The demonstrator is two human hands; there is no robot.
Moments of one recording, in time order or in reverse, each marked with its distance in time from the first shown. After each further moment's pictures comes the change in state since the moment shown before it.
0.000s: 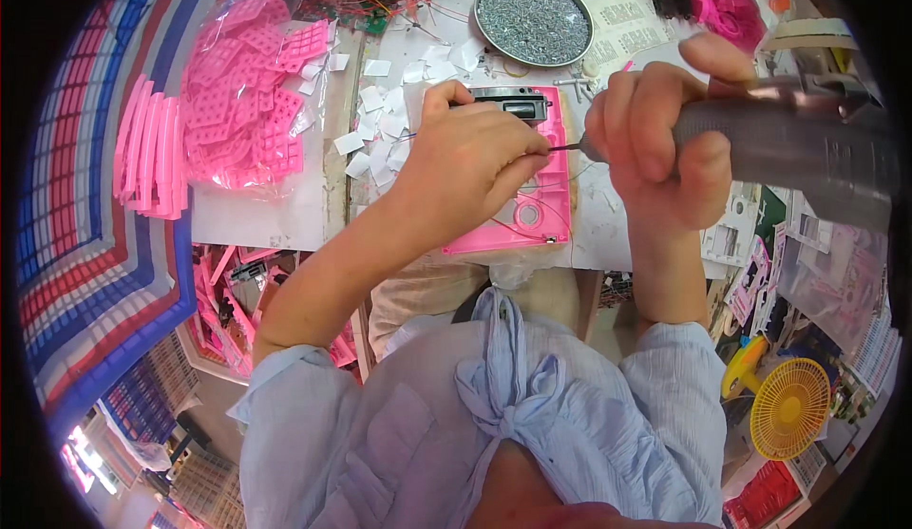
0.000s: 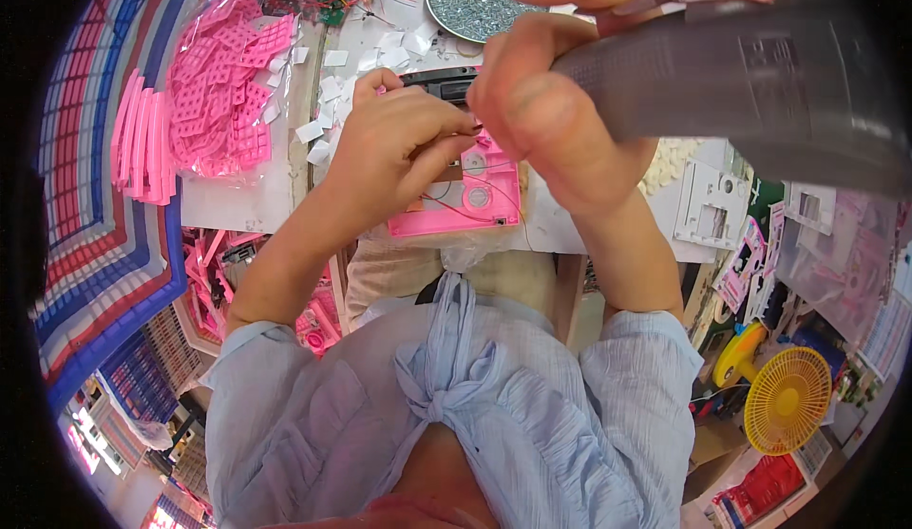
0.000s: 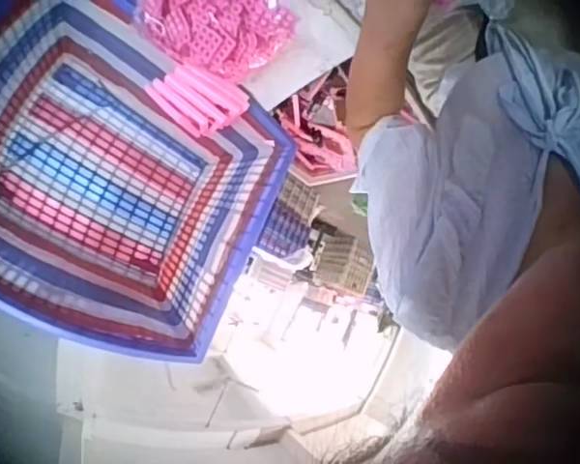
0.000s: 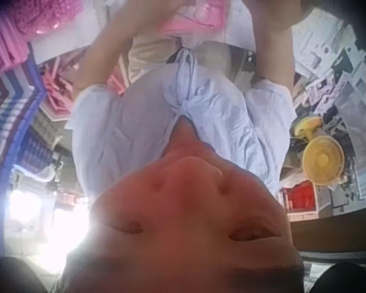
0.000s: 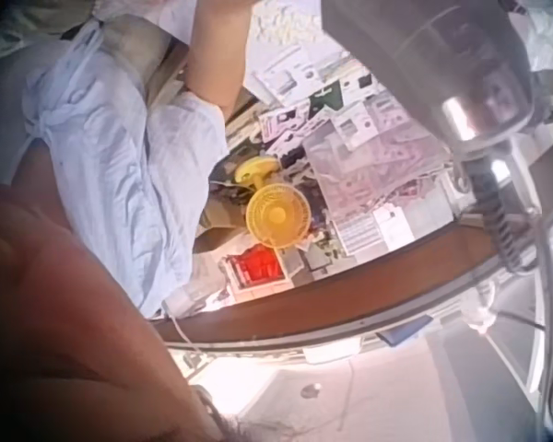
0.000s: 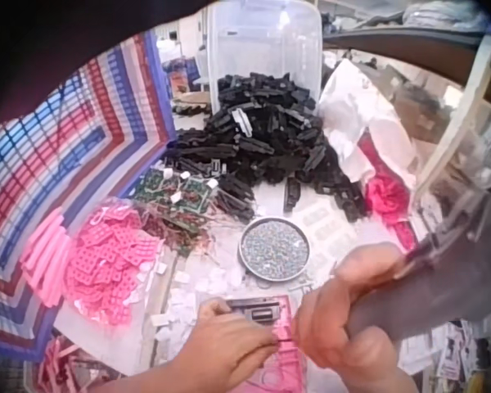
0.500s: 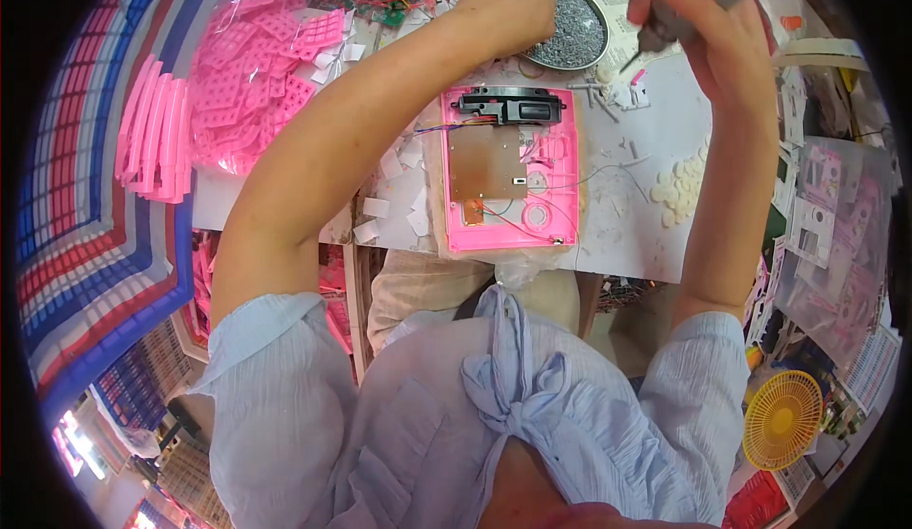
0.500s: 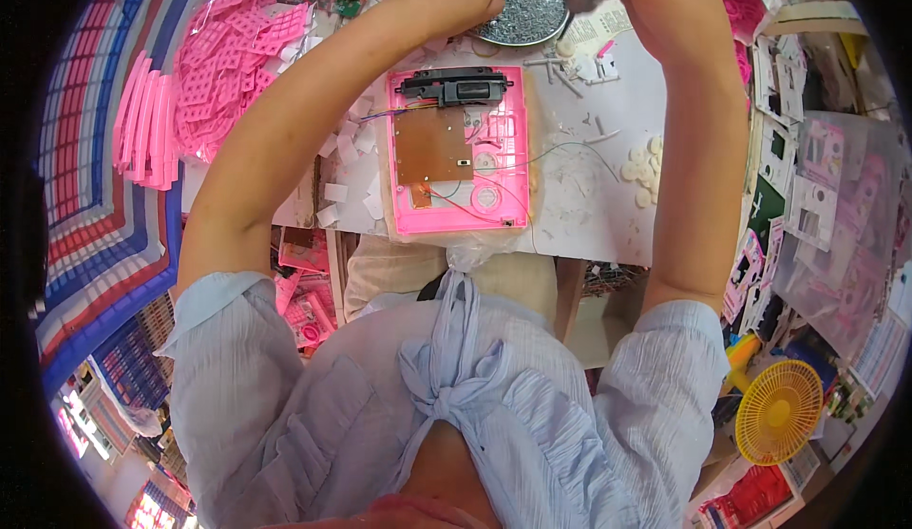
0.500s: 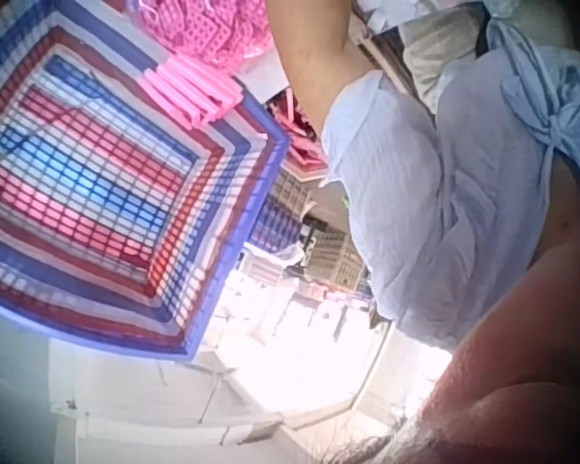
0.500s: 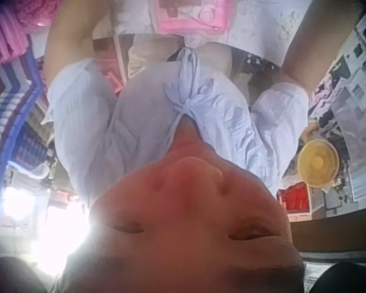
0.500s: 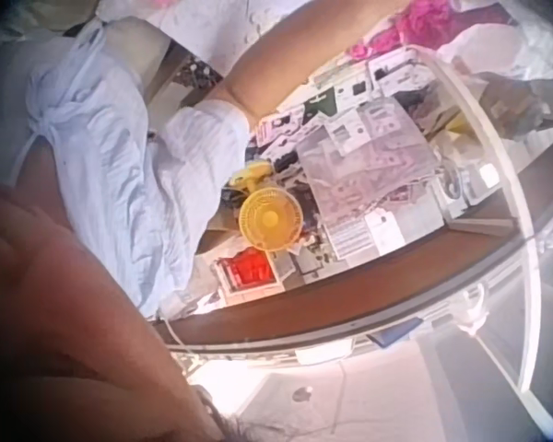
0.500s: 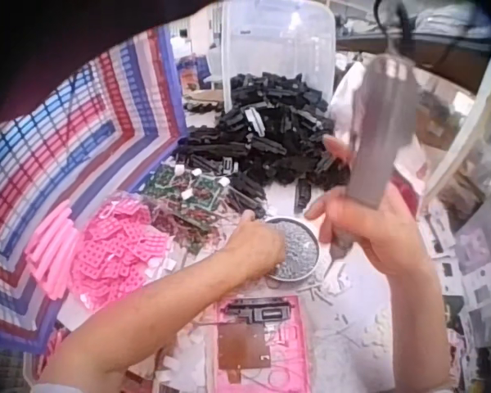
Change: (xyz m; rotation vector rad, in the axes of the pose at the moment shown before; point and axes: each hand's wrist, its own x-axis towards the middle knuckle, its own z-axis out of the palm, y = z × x) left_hand 0.128 -0.122 0.036 0.828 -0.456 0.035; right_hand 0.086 -0.010 -0.068 -0.411 -0.054 0.330
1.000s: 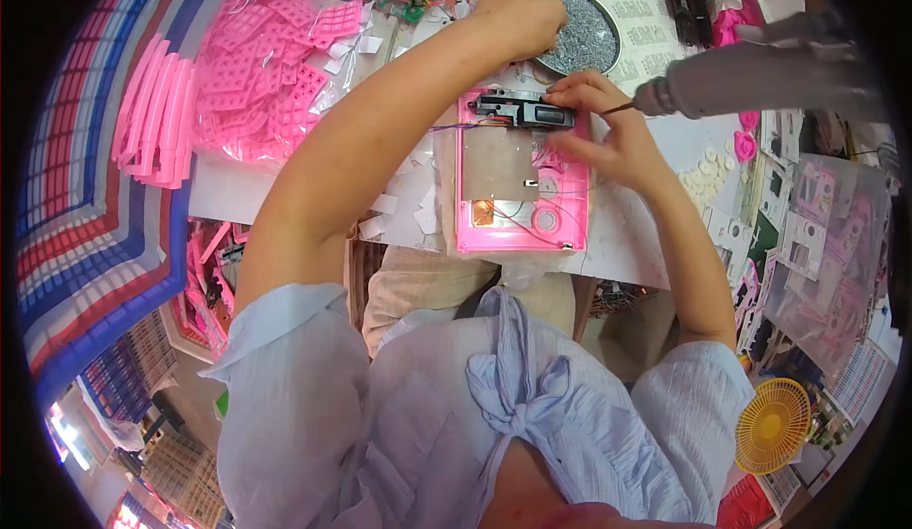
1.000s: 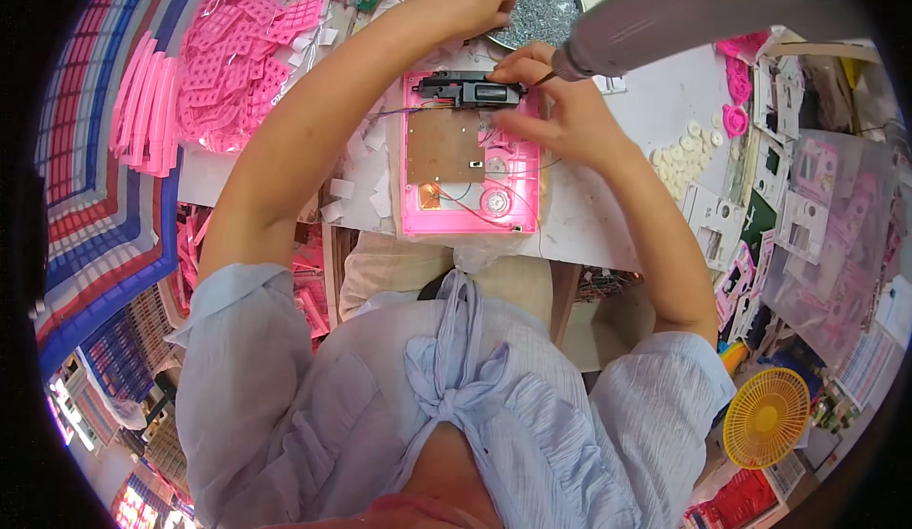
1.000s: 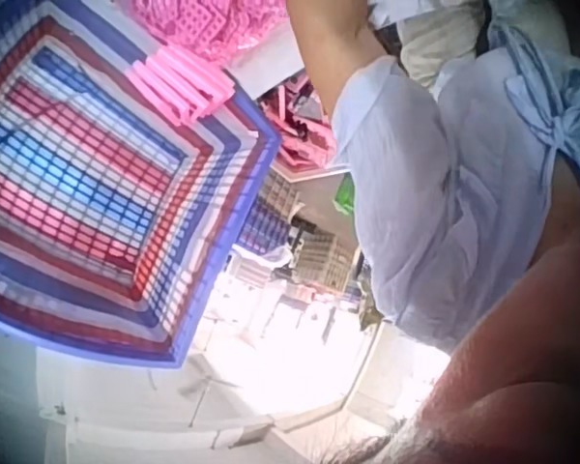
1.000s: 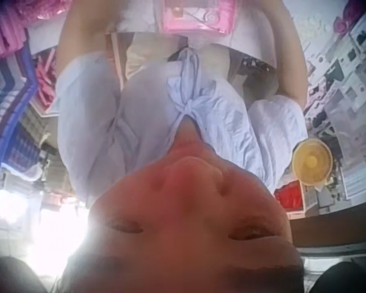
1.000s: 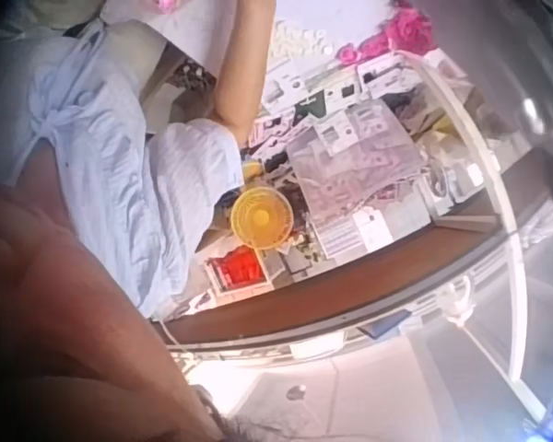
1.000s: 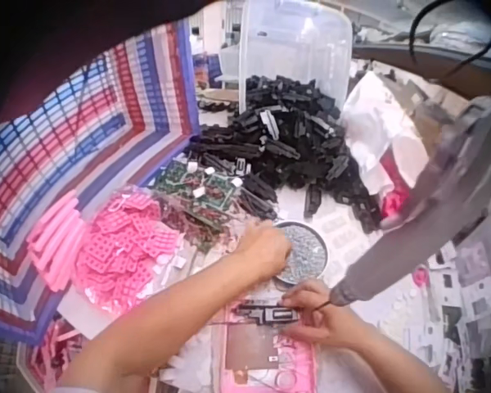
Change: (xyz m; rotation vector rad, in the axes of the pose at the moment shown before) left_hand -0.012 -0.003 0.005 -0.178 0.136 -0.135; right_hand -0.071 0.100 0.039 -0.528 -0.295 -0.117
